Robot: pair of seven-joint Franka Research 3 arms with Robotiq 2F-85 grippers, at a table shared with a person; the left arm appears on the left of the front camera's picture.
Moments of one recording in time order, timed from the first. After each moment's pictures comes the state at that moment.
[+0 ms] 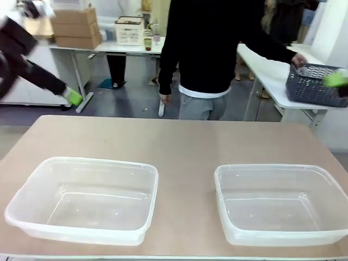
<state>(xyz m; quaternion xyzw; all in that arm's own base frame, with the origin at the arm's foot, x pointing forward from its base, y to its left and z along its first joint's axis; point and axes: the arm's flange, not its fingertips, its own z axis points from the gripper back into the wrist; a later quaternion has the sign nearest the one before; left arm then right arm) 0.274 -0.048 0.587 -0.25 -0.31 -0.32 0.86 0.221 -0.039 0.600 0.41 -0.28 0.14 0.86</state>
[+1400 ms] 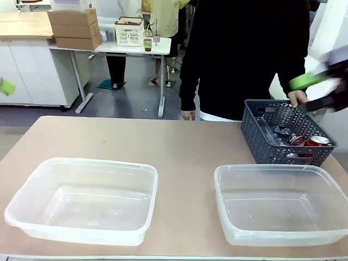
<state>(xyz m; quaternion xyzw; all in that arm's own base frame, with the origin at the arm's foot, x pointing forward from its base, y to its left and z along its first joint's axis) 0.244 0.023 0.592 -0.19 -0.28 -0.18 0.92 0.244 0.082 0.581 0.41 -0.15 0.10 0.90</state>
